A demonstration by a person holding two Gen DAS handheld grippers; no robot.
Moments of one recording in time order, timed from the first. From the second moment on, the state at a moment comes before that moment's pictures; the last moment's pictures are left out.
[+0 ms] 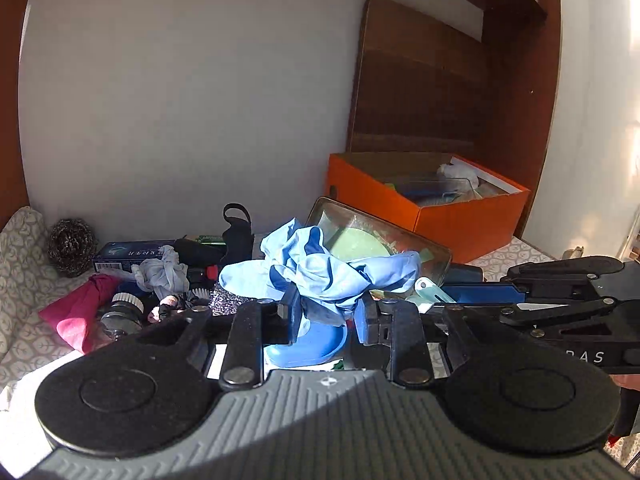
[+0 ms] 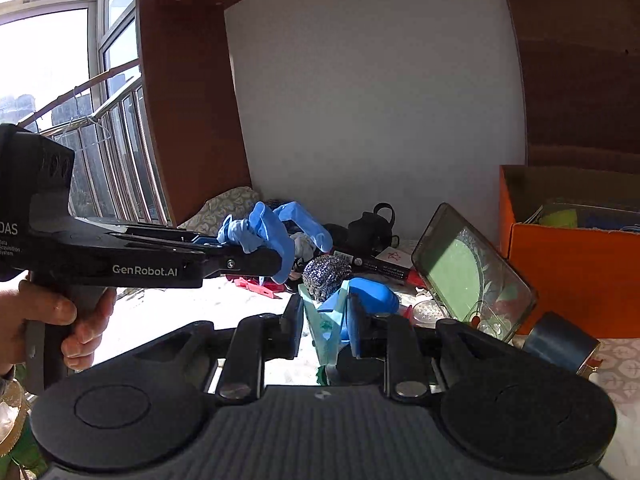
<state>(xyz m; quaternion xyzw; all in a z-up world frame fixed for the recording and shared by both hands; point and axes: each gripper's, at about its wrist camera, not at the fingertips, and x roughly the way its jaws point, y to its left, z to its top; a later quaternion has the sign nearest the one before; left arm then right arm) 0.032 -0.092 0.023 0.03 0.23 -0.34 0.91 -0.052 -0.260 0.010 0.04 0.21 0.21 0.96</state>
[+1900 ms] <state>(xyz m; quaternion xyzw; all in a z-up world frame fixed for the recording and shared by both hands) 0.154 -0.322 0.023 0.19 0.21 -0.27 0.92 0.139 -0.483 0.027 0.05 0.24 -0.03 0.97</state>
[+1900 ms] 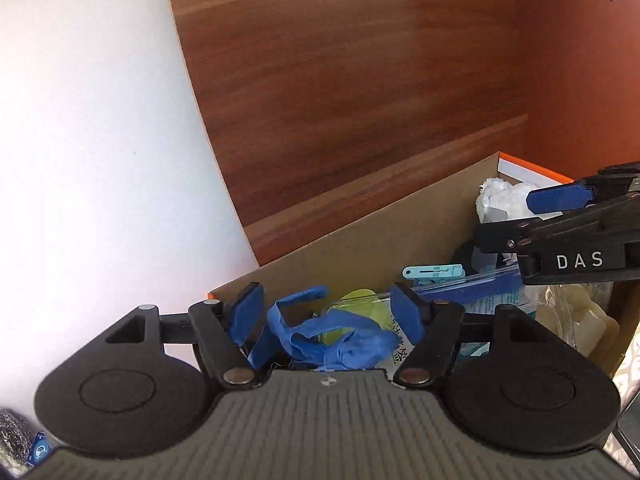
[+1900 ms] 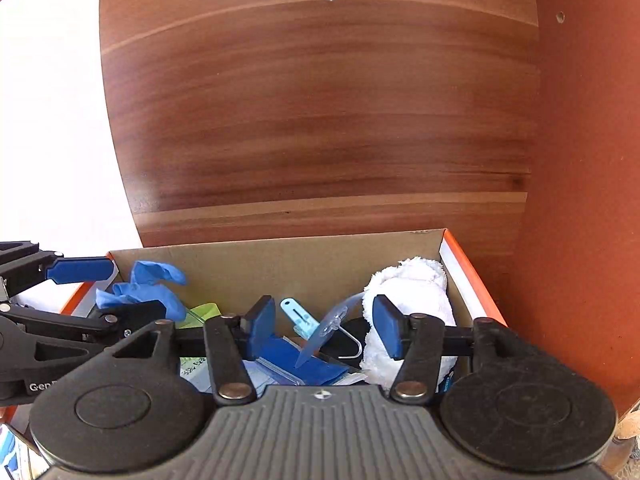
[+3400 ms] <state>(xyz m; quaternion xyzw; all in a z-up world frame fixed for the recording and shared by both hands) 0.100 -0.225 0.048 0.11 0.17 -0.24 0.95 0.047 -0.373 0.055 0.00 0.23 -0.09 0.97</state>
